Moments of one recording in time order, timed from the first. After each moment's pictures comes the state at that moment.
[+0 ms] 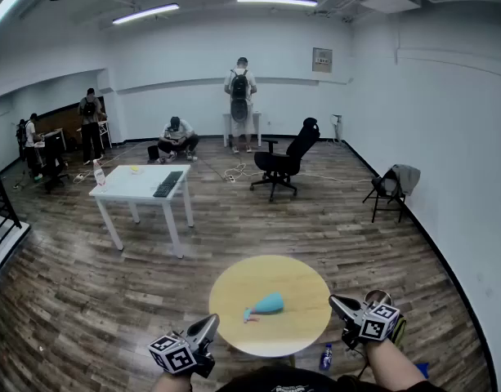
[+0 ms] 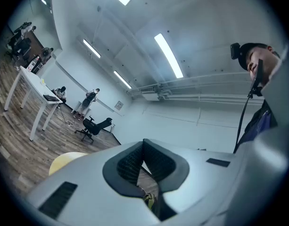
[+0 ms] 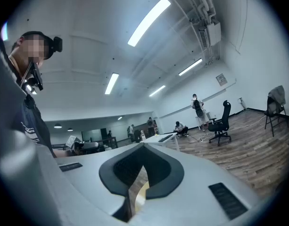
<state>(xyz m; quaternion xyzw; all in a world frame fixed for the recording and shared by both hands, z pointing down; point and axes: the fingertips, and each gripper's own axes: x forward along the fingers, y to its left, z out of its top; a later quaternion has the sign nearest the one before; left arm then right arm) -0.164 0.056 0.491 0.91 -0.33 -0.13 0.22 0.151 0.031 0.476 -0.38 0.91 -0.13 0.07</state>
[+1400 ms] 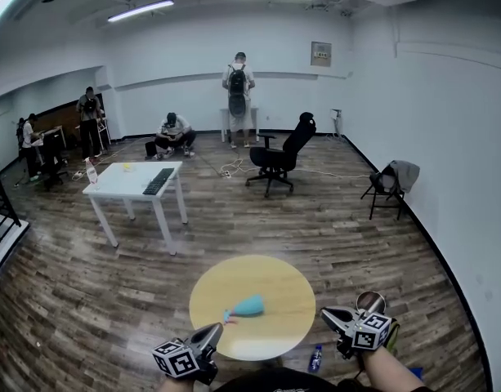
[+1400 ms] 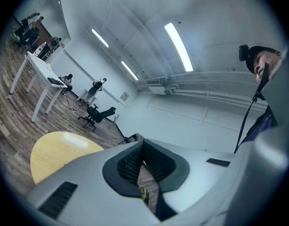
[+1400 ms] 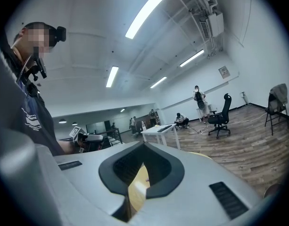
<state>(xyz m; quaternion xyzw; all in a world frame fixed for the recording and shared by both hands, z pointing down) -0.040 0.045 0.528 0.89 -0.34 -0.11 0.29 0.240 0.027 0.523 -0.36 0.92 -0.15 0.02</state>
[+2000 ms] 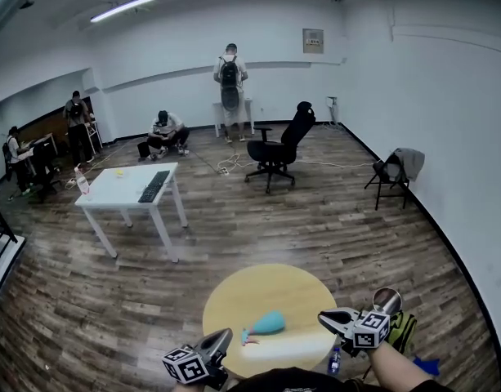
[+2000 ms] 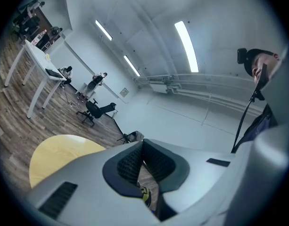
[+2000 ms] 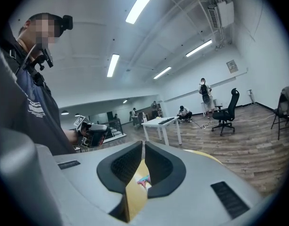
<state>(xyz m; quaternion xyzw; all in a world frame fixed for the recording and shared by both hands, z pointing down) -0.083 -0.094 0.565 0.89 -0.31 -0.10 0.32 0.166 -0.105 0.576 -0.33 0.93 -0.15 -0.03</state>
